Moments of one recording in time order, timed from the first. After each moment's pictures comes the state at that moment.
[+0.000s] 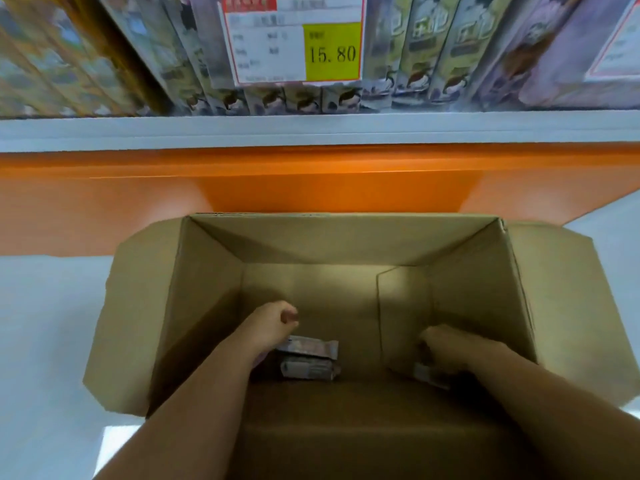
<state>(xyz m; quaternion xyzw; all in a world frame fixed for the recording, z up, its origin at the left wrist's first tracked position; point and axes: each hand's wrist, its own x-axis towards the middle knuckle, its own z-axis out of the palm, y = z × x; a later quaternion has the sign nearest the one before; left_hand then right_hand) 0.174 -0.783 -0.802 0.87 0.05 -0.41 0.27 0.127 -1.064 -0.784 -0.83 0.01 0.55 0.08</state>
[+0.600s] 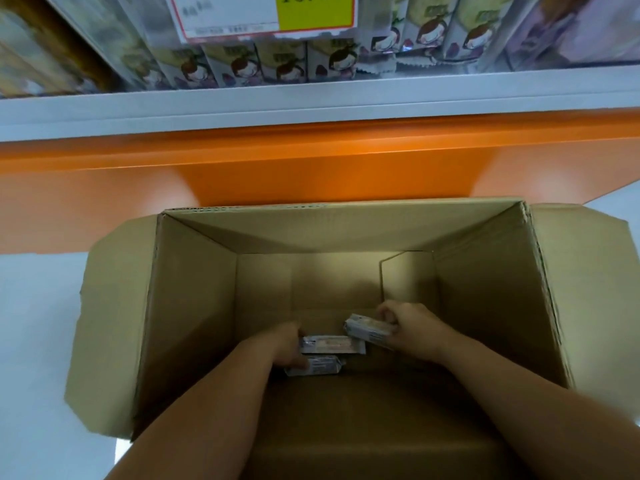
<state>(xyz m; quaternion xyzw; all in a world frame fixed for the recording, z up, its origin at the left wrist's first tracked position) 0.167 -0.799 -0.841 0.80 -0.03 -0.59 0.11 0.135 -1.021 -0.803 -0.86 0.09 0.41 0.27</state>
